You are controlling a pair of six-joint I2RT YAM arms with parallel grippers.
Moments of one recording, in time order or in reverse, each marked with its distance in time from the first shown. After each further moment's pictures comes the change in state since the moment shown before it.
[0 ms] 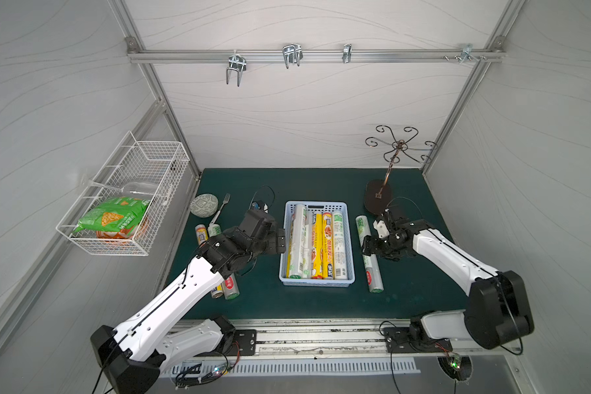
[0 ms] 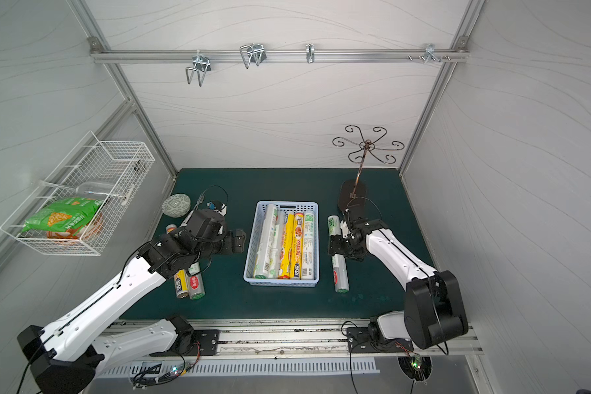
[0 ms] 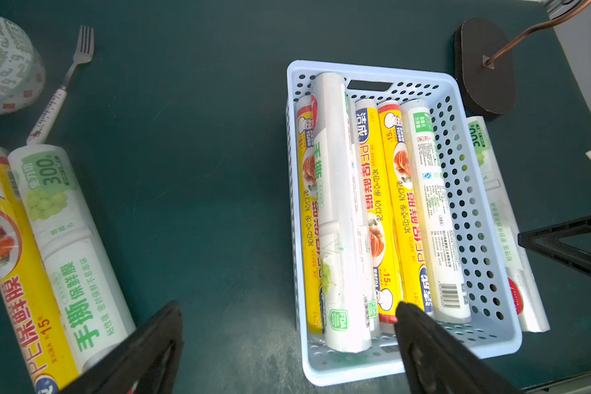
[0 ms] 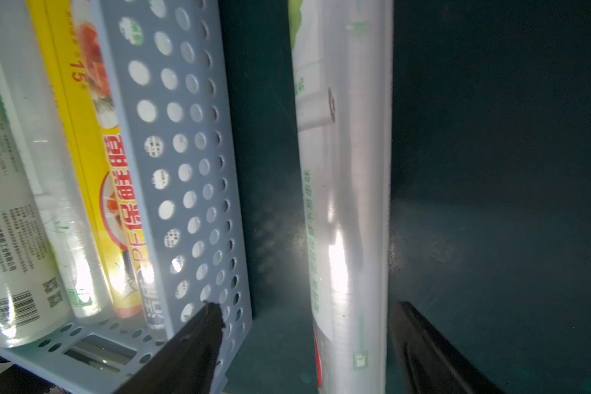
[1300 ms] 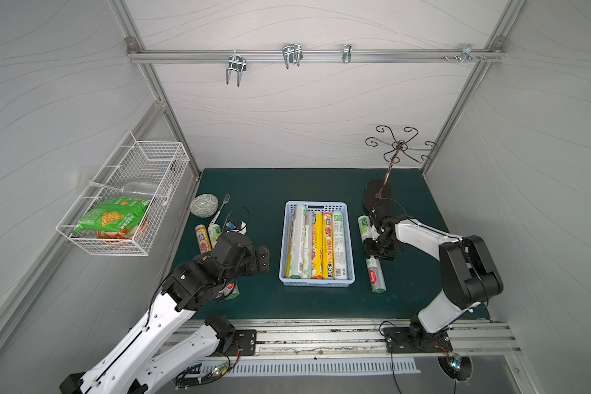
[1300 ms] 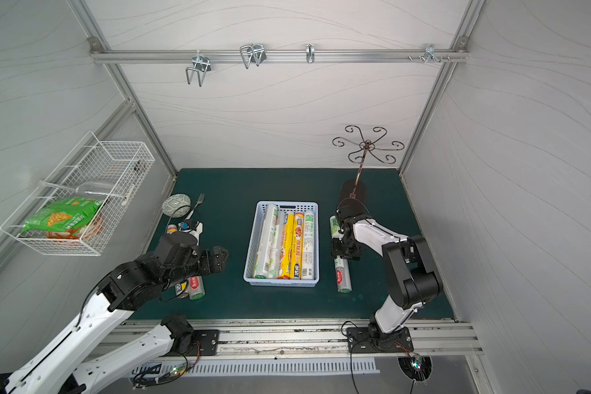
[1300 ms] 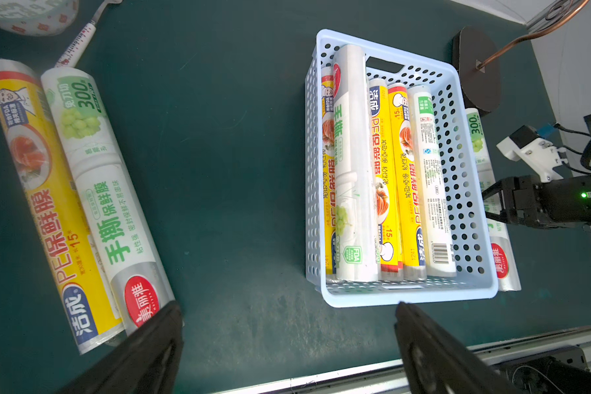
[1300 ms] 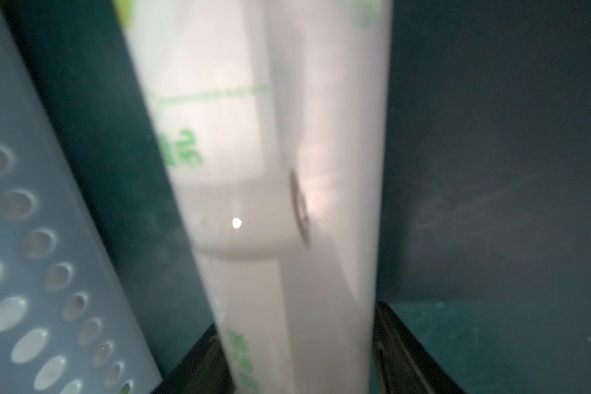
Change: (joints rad) left arm 0.003 -0.291 -0.103 -0.164 0.032 -0.117; right arm 0.004 0.281 0.051 0.042 0.134 -0.052
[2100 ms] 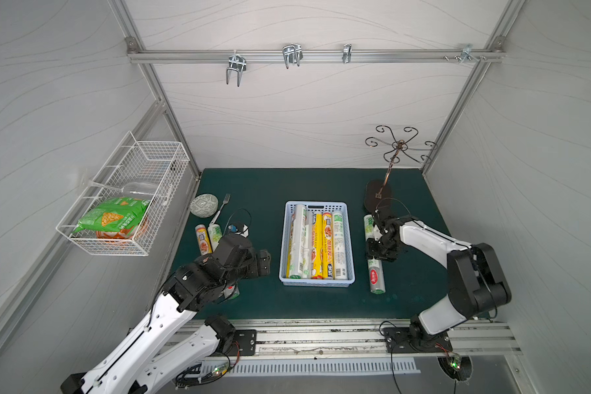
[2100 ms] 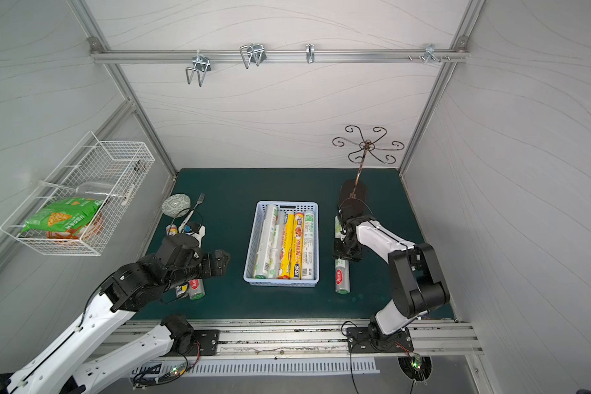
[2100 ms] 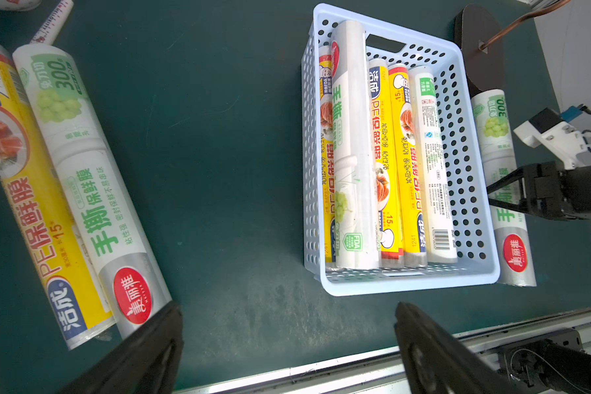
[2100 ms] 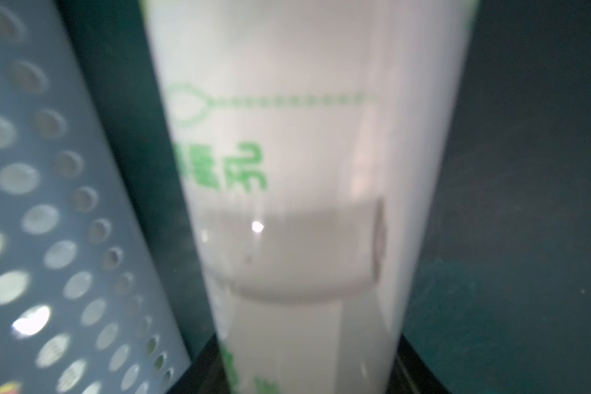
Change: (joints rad) left arm 0.000 -0.011 -0.026 0.000 0.033 0.006; right arm 0.008 -0.127 0.002 -0.076 -0.050 0.037
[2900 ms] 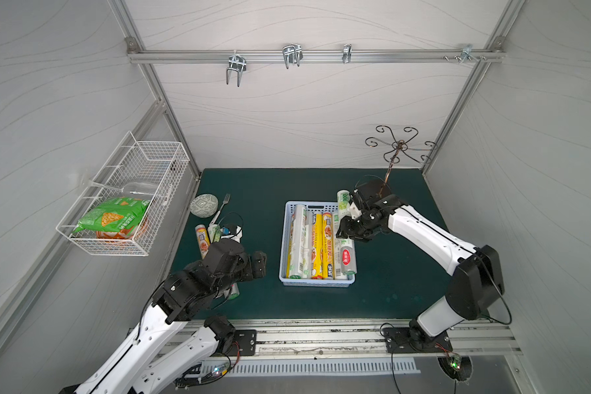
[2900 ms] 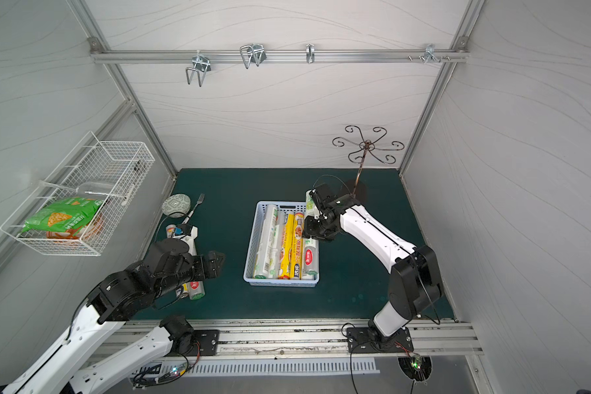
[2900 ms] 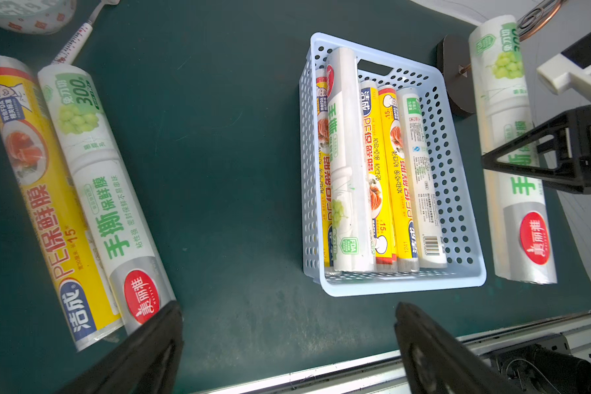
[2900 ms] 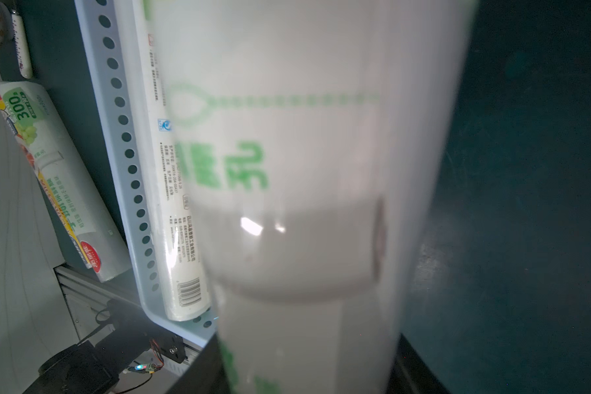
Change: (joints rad) left arm 0.000 -0.068 0.000 -0.011 -0.023 0.005; right arm 0.249 0.080 0.399 -0.106 -0.105 0.221
